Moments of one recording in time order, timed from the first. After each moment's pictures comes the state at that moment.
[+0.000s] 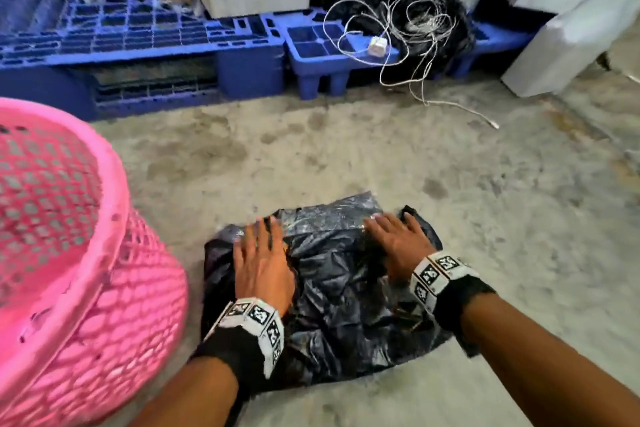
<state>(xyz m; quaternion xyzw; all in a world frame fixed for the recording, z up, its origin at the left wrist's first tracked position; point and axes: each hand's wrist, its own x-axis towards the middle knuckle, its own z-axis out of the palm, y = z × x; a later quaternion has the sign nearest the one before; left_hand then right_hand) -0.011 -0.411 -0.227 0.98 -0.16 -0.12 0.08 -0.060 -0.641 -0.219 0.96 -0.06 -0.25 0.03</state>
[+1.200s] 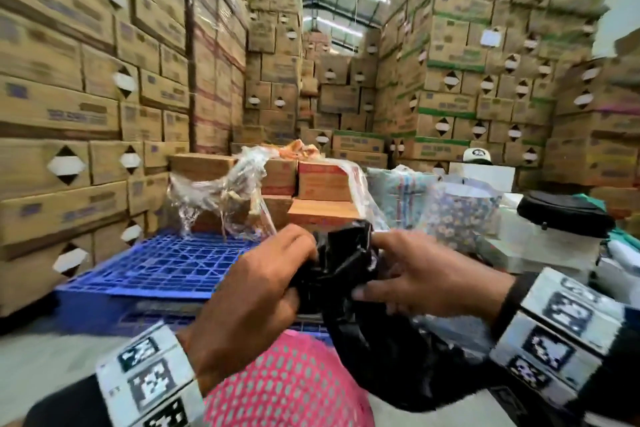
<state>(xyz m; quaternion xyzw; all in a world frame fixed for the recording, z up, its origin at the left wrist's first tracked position) -0.002 -0.168 0.123 0.80 -0.42 0.36 0.25 -0.012 -0.381 0.169 0.93 0.29 0.12 -0.19</state>
